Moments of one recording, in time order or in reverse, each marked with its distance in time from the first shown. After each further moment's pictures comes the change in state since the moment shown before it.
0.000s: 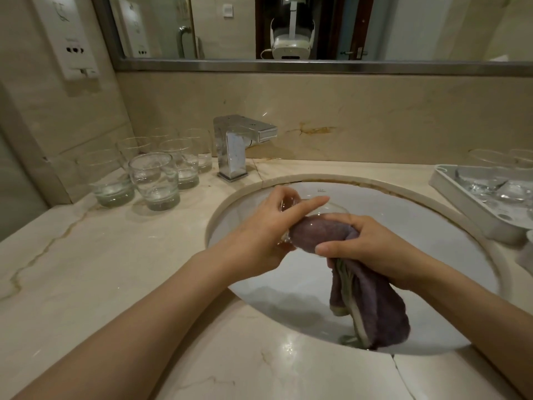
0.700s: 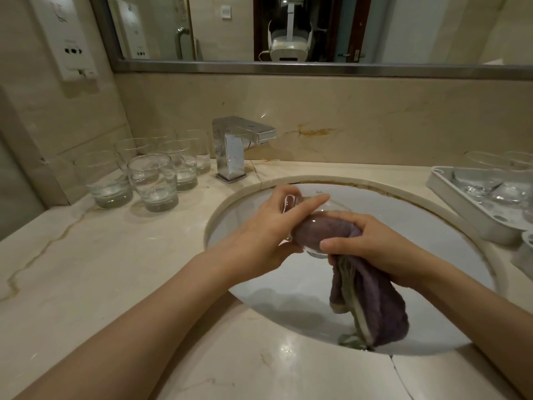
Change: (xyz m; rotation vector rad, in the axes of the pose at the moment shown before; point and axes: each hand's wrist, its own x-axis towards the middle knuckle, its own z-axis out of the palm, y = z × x) left_hand 0.001 0.000 0.004 0.058 0.025 0.029; right_hand -0.002 -0.001 -0.004 0.045 0.013 -0.019
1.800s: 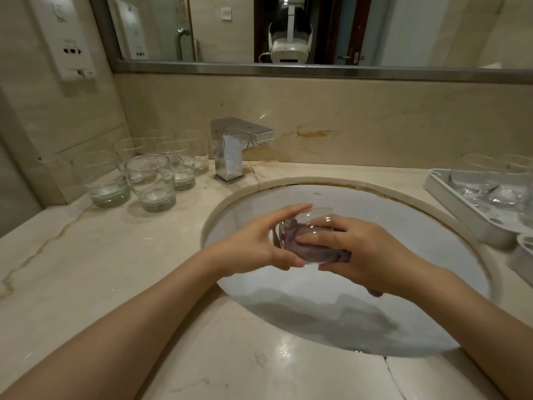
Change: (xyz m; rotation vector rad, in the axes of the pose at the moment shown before) left_hand 0.003 0.006 -0.009 -0.773 -0.221 -0.454; right_hand 0.006 0.026 -0.016 -1.200 0.070 -0.495
